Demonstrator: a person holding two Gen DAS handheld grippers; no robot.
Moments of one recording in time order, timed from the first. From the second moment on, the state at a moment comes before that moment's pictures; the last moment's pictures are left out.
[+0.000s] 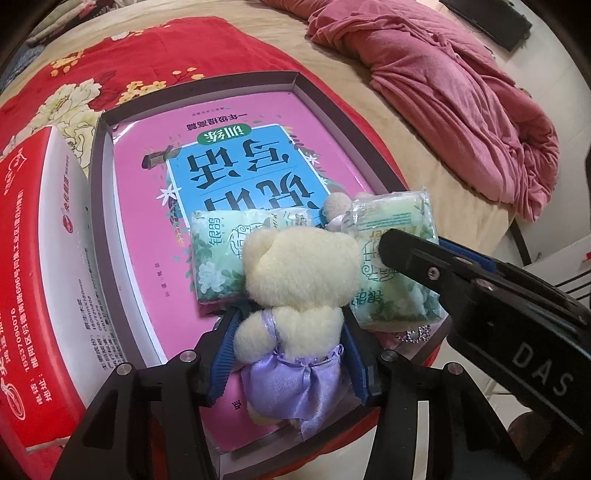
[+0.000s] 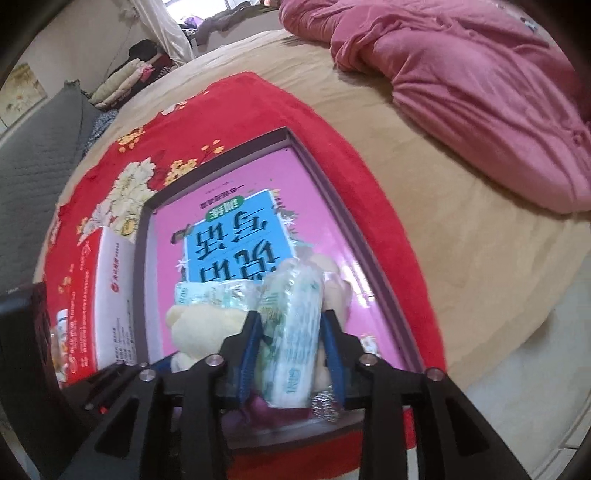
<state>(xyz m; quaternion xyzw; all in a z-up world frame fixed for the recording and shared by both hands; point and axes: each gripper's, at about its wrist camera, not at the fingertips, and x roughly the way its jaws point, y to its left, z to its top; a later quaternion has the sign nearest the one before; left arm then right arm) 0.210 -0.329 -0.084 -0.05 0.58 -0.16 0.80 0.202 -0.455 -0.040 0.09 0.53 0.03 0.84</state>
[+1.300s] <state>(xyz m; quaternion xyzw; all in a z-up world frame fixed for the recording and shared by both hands) 0.169 -0.295 -0.039 -0.07 0.56 -0.18 0.81 0.177 -0.460 -0.031 0.11 0.54 0.02 0.84</state>
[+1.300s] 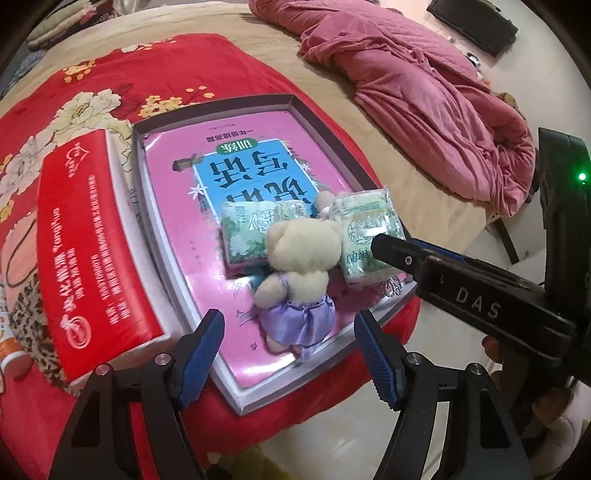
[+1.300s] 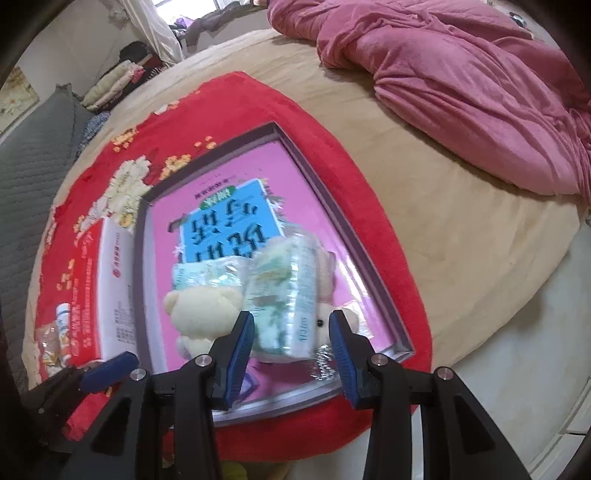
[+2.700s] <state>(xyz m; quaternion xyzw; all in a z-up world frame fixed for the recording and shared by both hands) 0.109 -0.200 0.056 -0.08 0.47 -0.17 0.86 0.120 -0.415 0.093 0.07 0.39 -0.03 0.92</state>
